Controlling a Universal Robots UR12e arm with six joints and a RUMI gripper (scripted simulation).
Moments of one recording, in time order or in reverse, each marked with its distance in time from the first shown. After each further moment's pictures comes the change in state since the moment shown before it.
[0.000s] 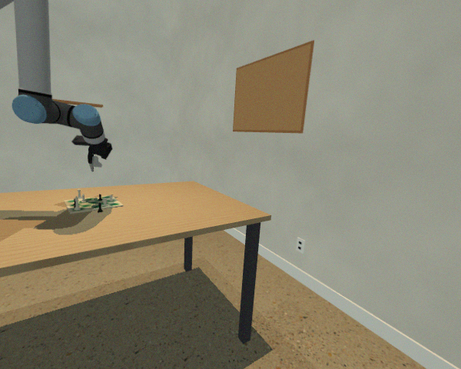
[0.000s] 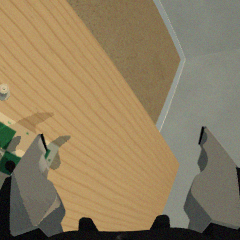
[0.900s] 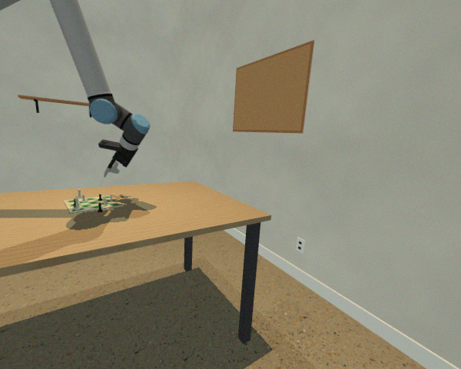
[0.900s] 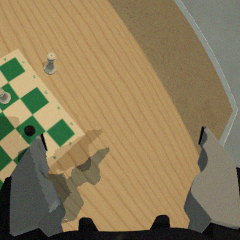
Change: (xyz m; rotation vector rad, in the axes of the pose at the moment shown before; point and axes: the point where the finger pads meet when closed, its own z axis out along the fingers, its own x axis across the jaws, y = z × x) arm -0.022 0.066 0.008 0.346 -0.344 -0.007
